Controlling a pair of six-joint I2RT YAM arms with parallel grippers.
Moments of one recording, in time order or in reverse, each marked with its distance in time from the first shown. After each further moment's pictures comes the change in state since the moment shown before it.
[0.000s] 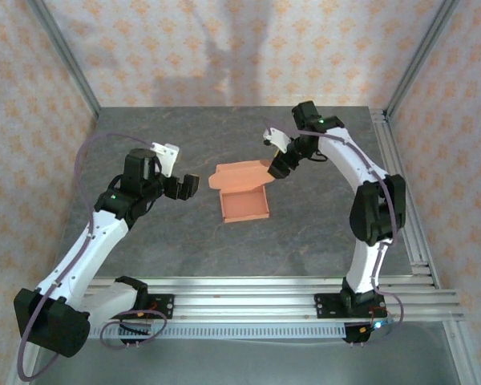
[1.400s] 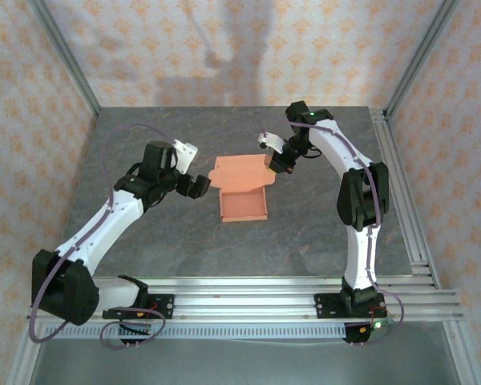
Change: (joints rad) left arm -0.034 0.226 0.068 0.036 0.057 0.128; right arm -0.002 0.174 0.172 -0.171 -0.034 -0.126
